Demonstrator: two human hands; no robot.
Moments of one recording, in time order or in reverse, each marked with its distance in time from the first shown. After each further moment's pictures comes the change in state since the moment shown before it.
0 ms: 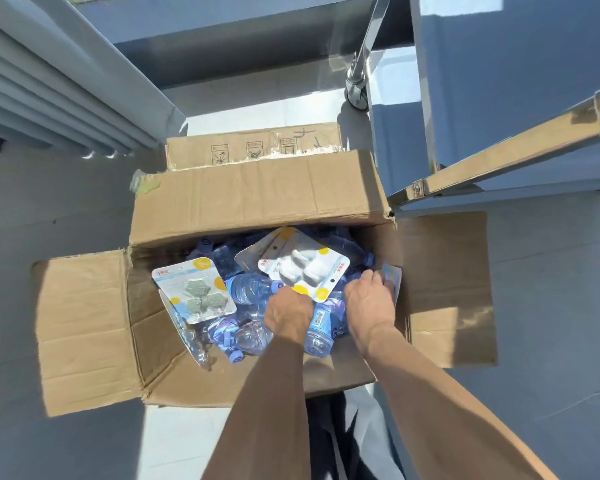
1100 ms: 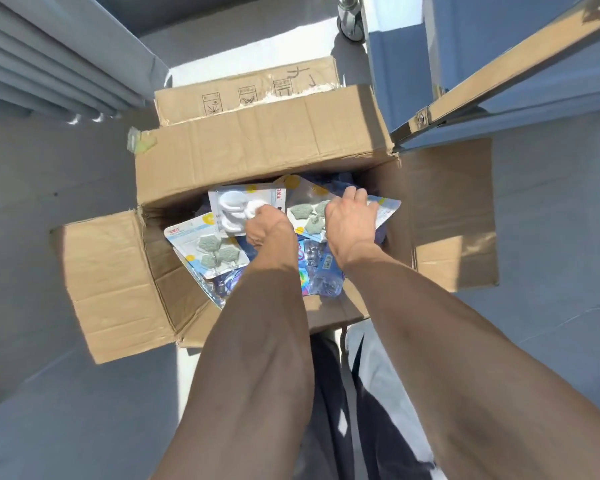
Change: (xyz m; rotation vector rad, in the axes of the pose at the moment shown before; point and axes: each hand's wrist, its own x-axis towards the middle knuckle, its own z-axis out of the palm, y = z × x) left_hand 0.026 0.020 -0.052 -0.766 0.309 -0.363; right_hand 0.013 -0.029 -0.047 0.277 0.110 0.133
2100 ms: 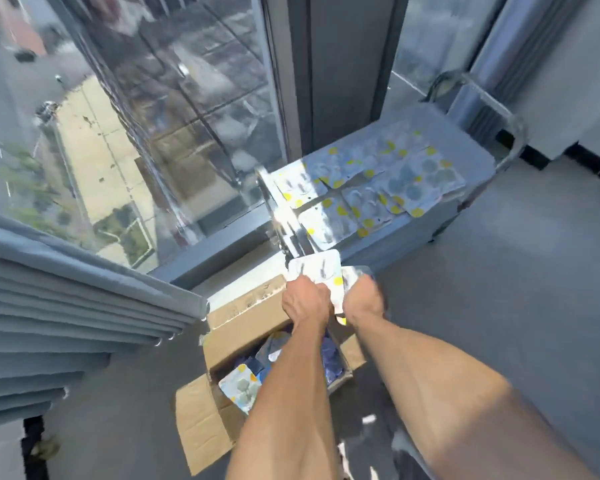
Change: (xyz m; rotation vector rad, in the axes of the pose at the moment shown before) left_hand -0.525 0.088 -0.250 0.797 -0.156 1.148; right_hand -0.317 0.249 -0.343 1.081 0.191 0.781
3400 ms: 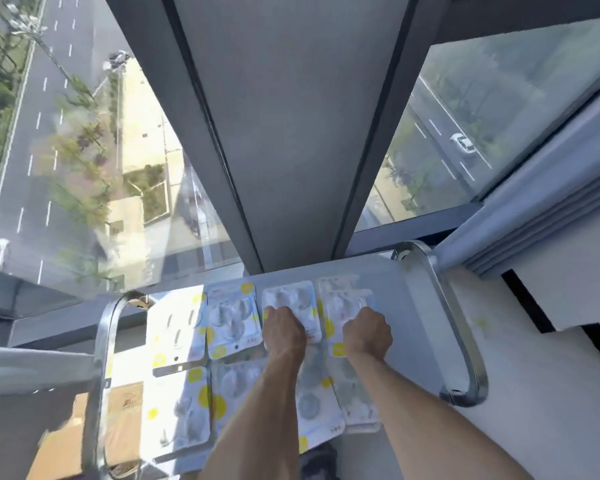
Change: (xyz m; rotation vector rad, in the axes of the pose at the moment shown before) left_hand 0.300 0.439 0.090 -0.049 0.003 -0.163; right_hand 0.523 -0.118 -0.227 -0.285 -0.035 -0.260
